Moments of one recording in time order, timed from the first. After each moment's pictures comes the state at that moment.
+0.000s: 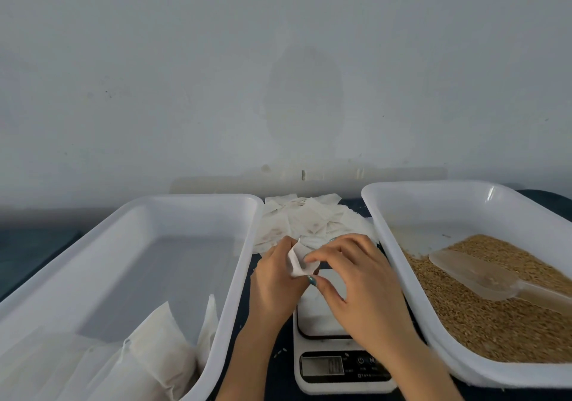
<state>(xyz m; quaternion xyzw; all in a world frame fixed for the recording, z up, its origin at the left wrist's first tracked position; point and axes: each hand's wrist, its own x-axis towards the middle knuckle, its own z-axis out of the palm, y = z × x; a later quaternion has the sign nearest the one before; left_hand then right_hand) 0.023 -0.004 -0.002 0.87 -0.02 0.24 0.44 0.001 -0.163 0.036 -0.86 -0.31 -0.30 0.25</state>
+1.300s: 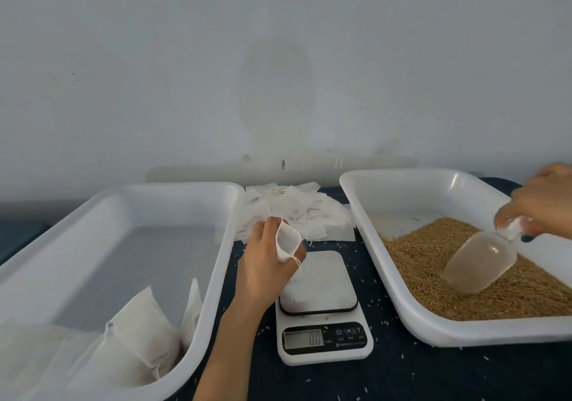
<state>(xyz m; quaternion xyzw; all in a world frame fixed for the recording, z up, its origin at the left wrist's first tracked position) 0.017 -0.011 0.002 0.88 -0.03 0.25 0.41 0.125 -0.468 0.110 -0.92 -0.15 -0.03 -0.37</state>
